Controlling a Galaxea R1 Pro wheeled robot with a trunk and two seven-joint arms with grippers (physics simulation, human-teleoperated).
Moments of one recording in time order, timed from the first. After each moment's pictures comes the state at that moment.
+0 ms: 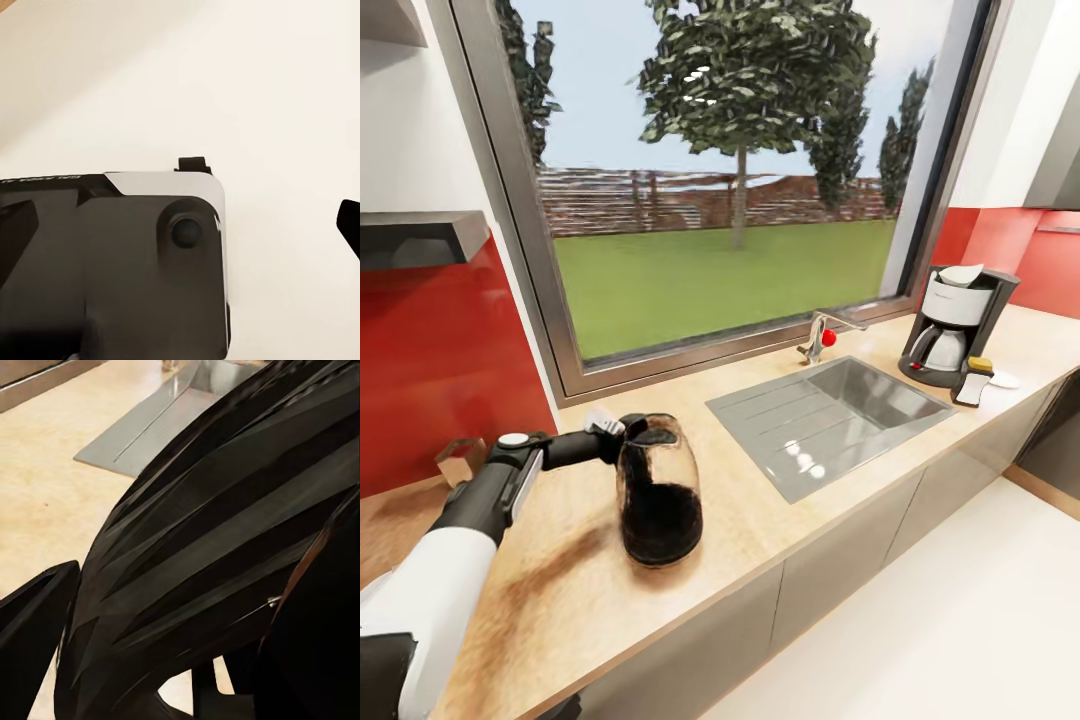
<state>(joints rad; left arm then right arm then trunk) -0.89 0.17 0.04 -0.80 -0.13 0.30 -0.92 -0.27 -0.02 -0.33 -0.03 0.26 -0.06 0.03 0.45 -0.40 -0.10</state>
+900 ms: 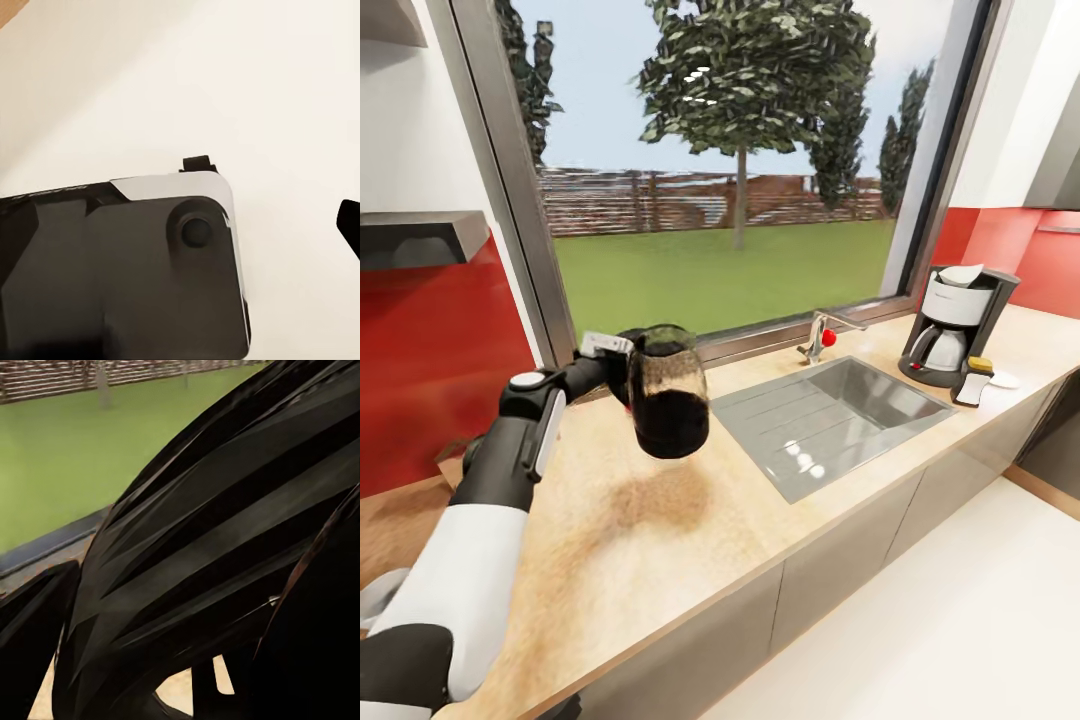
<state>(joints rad) -0.95 0.04 0.02 -1.19 -0.12 0.53 -0.41 -0.27 -0.02 -0.39 -0.03 0.23 -0.06 0.03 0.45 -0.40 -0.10</state>
